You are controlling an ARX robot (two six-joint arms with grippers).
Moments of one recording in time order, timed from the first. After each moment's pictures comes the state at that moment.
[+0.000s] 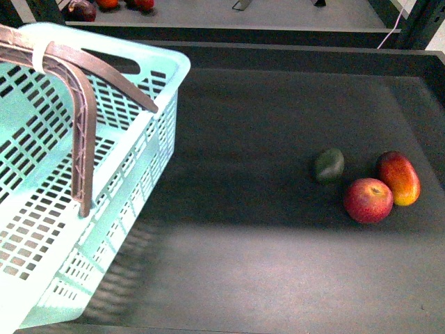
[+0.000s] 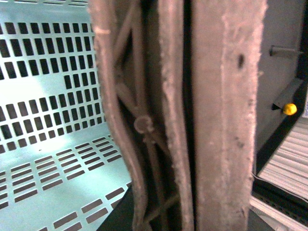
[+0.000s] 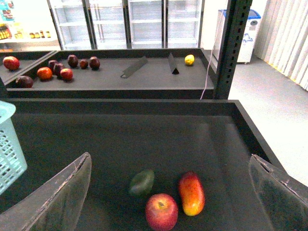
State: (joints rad) left arm -0.08 1.52 0.91 -0.08 0.08 -1.25; right arm 0.00 0.01 0.02 0.00 0.00 0.00
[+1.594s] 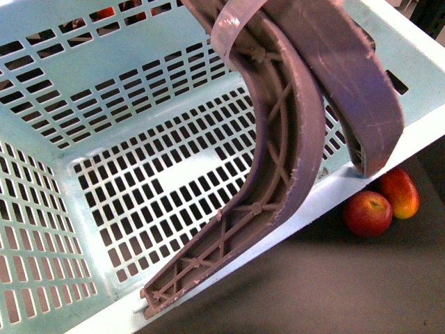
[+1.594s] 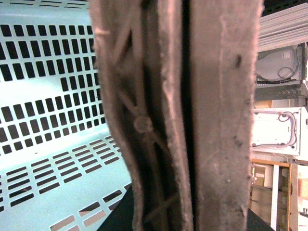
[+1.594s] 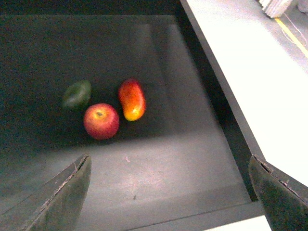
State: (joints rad) left arm -0.57 1.34 1.03 -0.24 0.09 -1.02; right arm 0.01 0.33 0.15 -0.25 0.29 -0.02
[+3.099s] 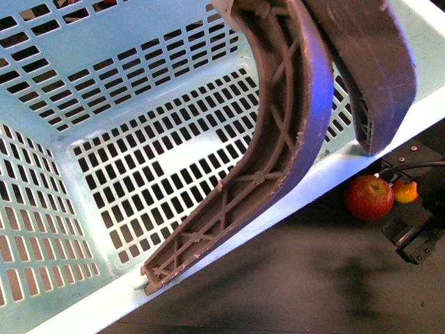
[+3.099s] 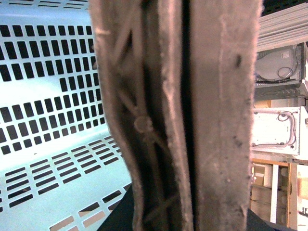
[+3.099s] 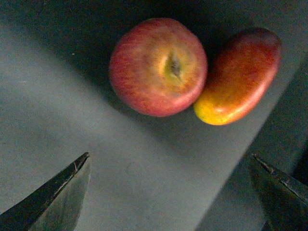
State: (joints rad) left arm -0.57 1.34 1.03 -0.24 0.09 -1.02; right arm 0.02 2.22 0.73 0.57 0.12 -0.78
